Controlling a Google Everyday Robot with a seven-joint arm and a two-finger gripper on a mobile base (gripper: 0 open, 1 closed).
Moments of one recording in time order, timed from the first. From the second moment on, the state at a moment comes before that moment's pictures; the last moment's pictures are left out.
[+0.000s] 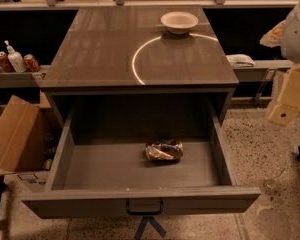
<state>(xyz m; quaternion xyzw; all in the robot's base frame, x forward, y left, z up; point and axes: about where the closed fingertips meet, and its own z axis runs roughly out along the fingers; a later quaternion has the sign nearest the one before) 0.438 -0.216 0.978 -0.60 0.78 -0.04 0.16</state>
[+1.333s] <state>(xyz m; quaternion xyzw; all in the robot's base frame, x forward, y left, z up) 0.445 -0.161 0.833 -0.66 0.71 0.12 0.22</state>
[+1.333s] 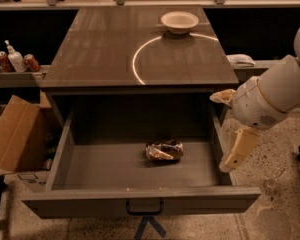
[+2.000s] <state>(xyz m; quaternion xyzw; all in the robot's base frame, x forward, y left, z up) 0.460 -0.156 0.808 -0.67 0.70 0.13 0.22</state>
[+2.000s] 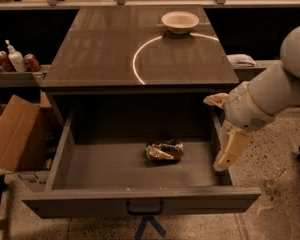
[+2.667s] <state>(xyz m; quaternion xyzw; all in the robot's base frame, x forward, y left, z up) 0.488 -0.140 0.751 -0.69 0.67 0.14 0.23</state>
